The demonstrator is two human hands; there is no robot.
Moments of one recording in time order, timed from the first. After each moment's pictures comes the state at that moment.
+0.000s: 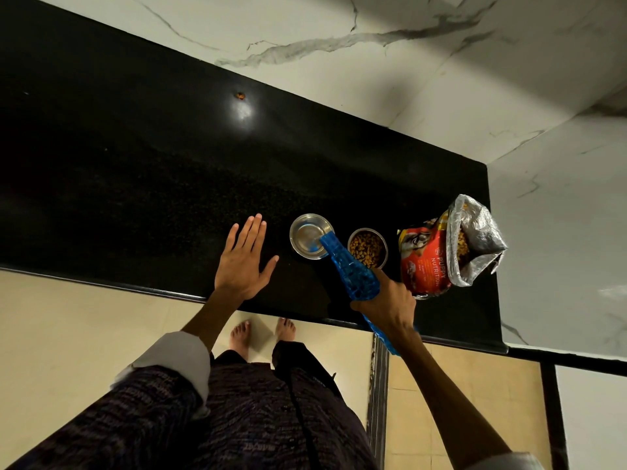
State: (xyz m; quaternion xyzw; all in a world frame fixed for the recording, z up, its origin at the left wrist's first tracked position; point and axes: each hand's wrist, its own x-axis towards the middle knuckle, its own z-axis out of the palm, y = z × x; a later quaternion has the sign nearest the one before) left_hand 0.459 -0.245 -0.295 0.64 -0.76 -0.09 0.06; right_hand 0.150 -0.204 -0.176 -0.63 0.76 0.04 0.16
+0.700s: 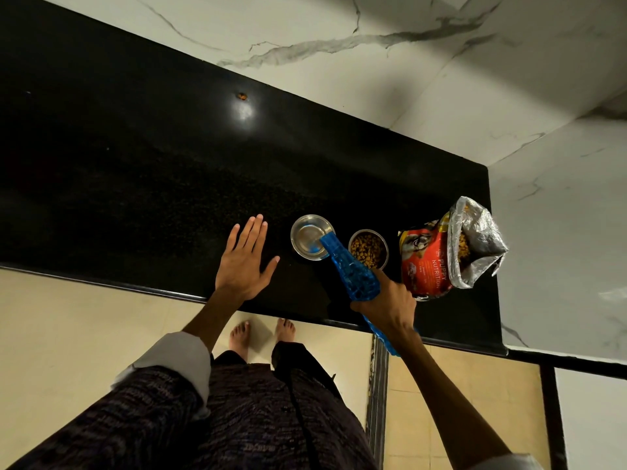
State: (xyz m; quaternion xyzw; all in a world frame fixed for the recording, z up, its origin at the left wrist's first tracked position) left_hand 0.459 -0.245 -0.295 0.64 -0.76 -0.09 0.05; right_hand 0.152 -0.205 -0.176 -0.63 0.76 0.03 0.16
